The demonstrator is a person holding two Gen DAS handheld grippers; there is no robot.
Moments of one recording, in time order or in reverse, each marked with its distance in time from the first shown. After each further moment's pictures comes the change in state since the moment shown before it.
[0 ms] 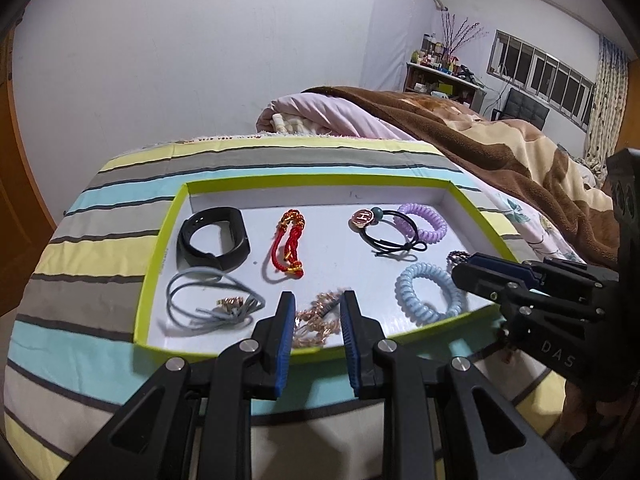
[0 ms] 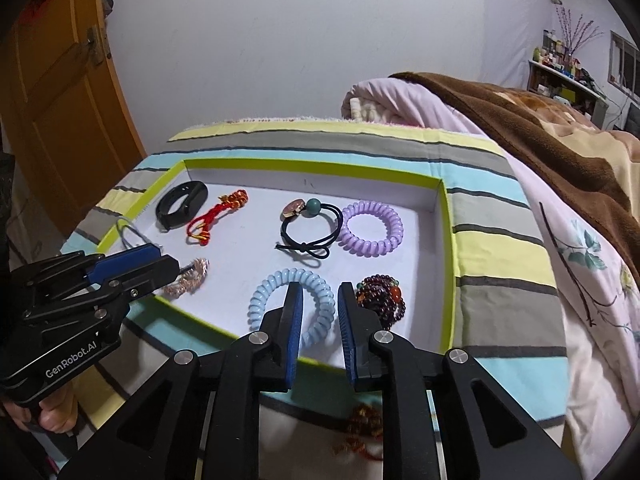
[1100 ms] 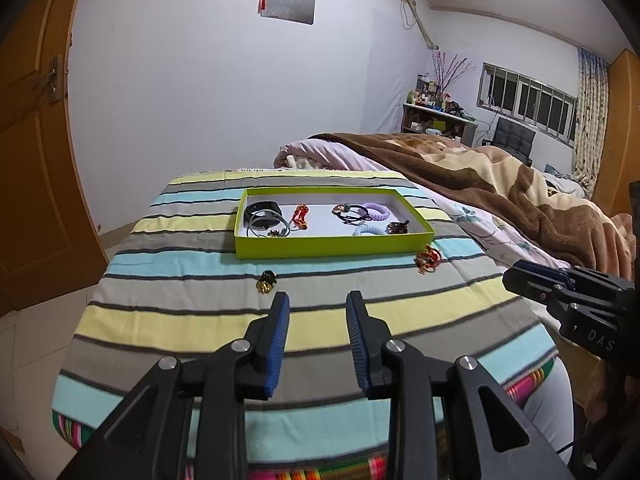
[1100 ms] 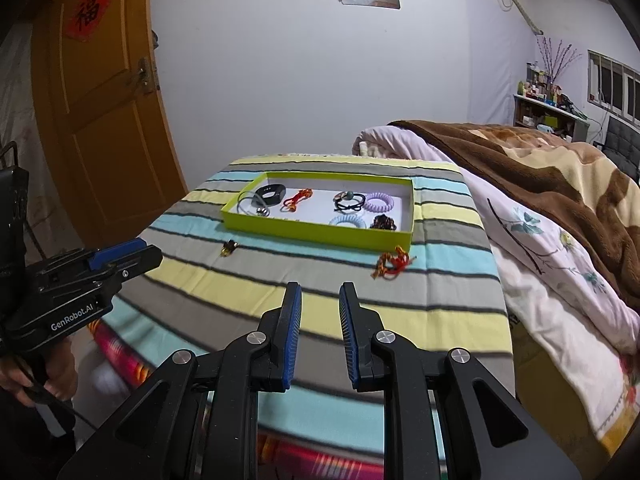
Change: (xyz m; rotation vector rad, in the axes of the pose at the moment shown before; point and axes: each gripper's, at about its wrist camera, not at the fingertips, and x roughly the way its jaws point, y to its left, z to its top) left arm -0.170 -0.013 -0.092 0.003 -0.167 0.039; right arm -0.181 0.047 -0.107 -0.012 -0.163 0.019
